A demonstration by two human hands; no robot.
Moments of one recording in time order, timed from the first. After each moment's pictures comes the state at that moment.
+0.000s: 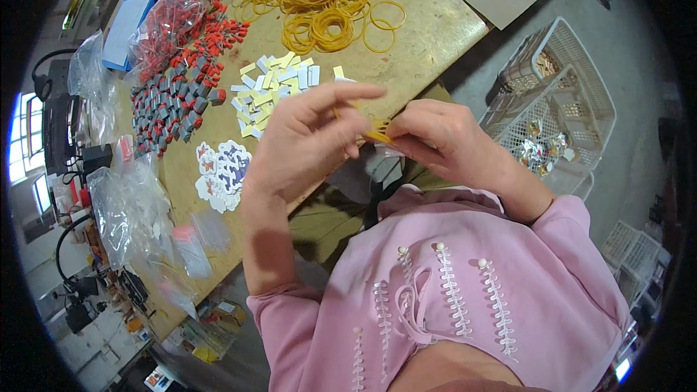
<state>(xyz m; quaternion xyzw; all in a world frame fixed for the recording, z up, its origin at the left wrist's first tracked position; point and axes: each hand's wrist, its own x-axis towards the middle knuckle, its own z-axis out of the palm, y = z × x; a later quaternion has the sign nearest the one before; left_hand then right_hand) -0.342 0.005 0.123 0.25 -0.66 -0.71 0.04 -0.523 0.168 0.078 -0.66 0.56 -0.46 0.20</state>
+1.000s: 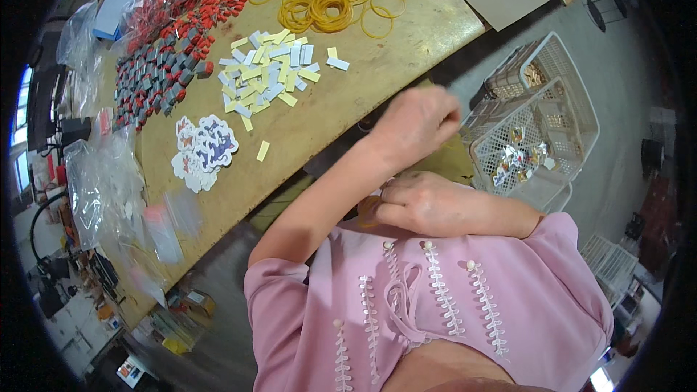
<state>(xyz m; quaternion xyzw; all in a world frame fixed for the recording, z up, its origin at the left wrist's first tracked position) -0.434 0.087 0.026 0.06 -0.86 -0.48 0.17 -0.484 0.225 0.060 -0.80 0.43 -0.29 0.28</state>
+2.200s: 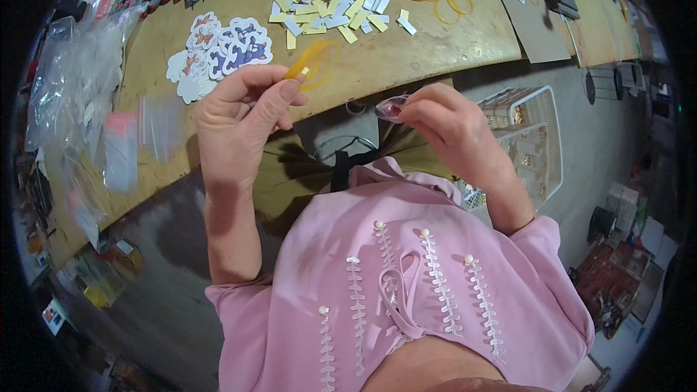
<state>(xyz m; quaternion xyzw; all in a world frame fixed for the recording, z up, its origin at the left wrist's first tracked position) -0.210 0.064 0.086 0.36 -0.48 -0.68 0.42 -0.489 0.172 0.091 -0.77 0.56 -0.24 0.20</state>
